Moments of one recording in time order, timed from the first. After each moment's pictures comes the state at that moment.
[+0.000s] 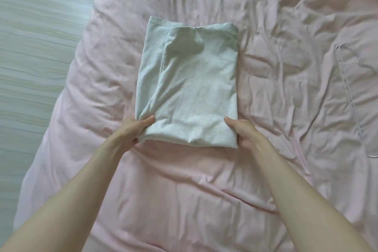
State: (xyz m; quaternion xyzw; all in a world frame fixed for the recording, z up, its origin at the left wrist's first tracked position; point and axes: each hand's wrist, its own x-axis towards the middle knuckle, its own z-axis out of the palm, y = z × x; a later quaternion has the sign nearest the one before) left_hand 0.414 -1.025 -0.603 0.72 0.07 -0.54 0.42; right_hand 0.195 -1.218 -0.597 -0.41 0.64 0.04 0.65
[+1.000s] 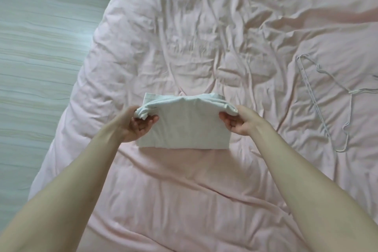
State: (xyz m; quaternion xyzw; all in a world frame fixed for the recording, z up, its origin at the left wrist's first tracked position) left_hand 0.392 -1.070 -0.508 0.57 0.21 -0.60 0.52; right_hand 0.167 -1.265 -0.501 -0.26 0.64 -0.04 0.72
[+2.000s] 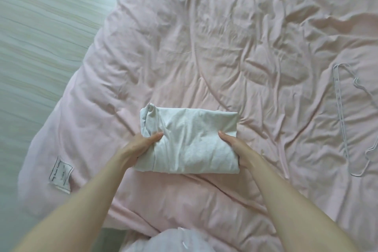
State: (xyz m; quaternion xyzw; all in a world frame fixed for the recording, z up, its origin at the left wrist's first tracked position) left_hand 0.320 -0.984 -0.583 0.71 0.09 -0.56 0.42; right_hand 0.131 -1.200 -0.591 -0.38 0.59 0.14 0.70
